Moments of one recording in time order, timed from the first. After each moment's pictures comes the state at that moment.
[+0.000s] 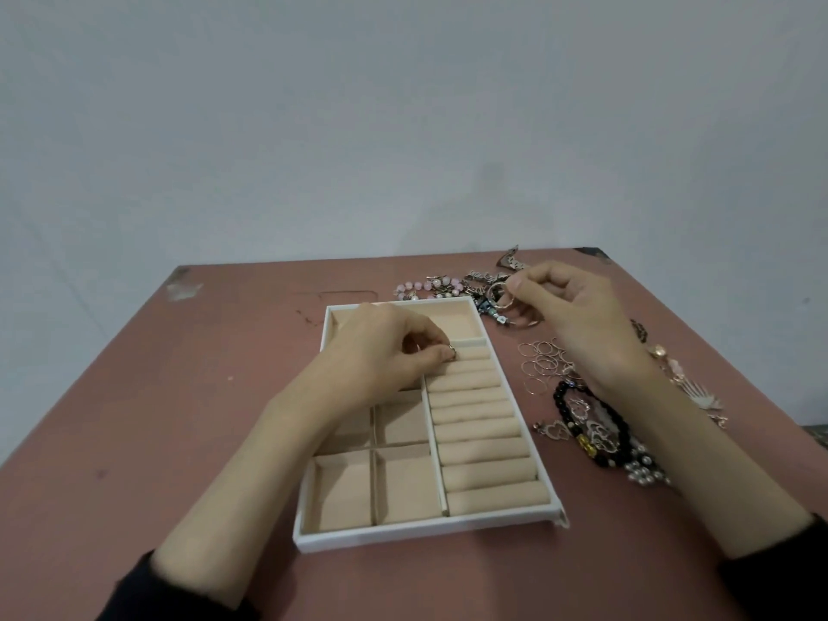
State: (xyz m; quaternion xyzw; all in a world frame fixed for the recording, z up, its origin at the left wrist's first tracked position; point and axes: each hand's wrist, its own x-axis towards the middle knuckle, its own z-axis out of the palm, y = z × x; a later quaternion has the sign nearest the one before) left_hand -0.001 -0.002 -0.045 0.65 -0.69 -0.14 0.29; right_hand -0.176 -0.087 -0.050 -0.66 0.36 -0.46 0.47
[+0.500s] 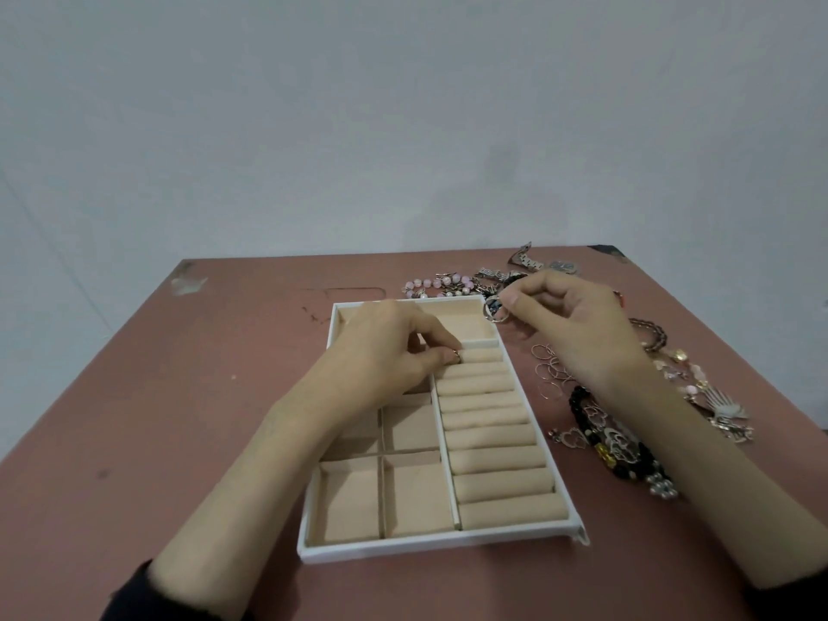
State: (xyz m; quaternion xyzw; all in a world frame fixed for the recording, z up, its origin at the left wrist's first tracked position) left_hand 0.000 -0.003 -0.047 0.65 -0.68 -0.13 0.30; right_hand -0.168 -0.080 -0.054 -0.70 0.36 -0.44 0.44
